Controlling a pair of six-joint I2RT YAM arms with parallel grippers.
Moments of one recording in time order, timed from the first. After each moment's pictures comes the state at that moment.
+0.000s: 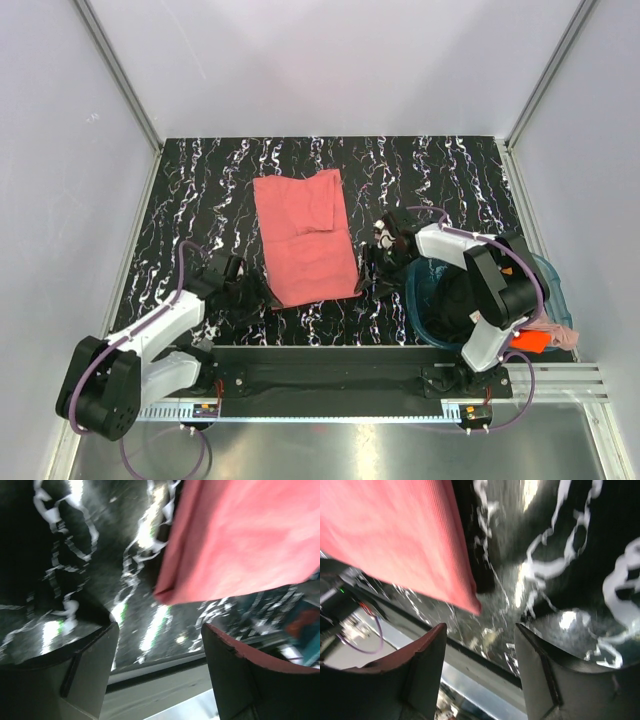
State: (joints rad) left arm -0.37 1.07 0.43 -0.48 0.28 -0.92; right arm 0.44 1.74 0.97 -0.56 -0.54 0.52
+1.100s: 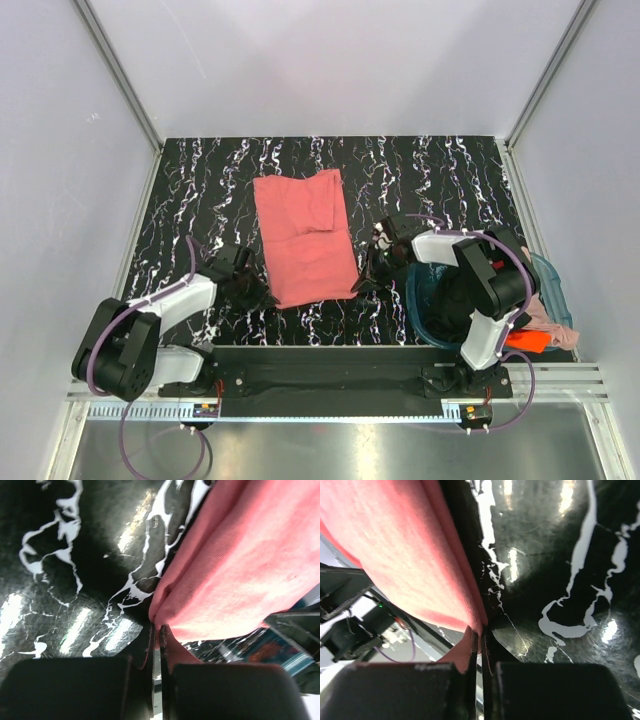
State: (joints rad) left arm -0.37 1.28 0.48 -0.34 0.25 -1.12; right arm 0.44 1.82 0.89 -0.28 -0.62 0.72
